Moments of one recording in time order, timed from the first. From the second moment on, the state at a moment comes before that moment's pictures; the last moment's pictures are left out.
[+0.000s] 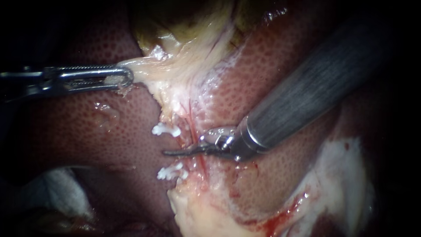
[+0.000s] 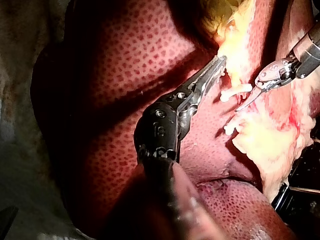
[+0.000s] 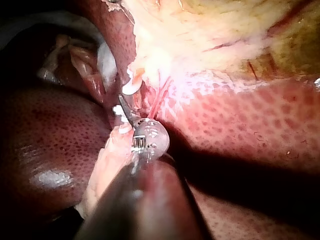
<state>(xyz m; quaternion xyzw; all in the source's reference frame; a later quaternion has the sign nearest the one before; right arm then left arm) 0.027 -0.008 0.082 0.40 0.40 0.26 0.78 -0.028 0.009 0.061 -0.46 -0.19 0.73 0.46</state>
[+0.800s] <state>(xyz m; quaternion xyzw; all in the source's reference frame) 0.027 -0.009 0.081 0.37 0.43 0.25 0.78 -0.028 0.008 0.061 -0.46 -0.19 0.73 0.46</state>
